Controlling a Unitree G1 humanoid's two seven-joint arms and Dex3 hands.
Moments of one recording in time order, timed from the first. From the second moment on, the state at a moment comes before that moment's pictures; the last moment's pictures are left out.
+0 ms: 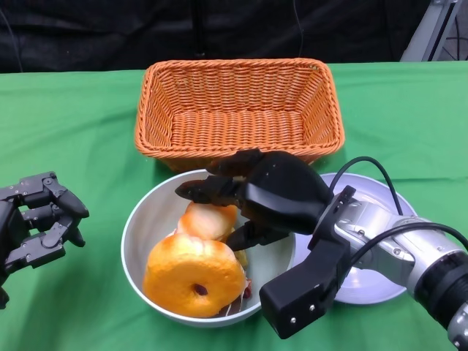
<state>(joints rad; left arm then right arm) -0.38 0.28 0.27 0.97 -0.21 -0.73 -0.56 -0.76 -0.15 0.66 0.77 -0.93 -0.59 -0.36</state>
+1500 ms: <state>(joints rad) -0.37 0.28 0.26 0.94 -0.15 -0.68 -0.42 -0.87 -0.03 0.73 1.05 -0.93 -0.60 -0.42</state>
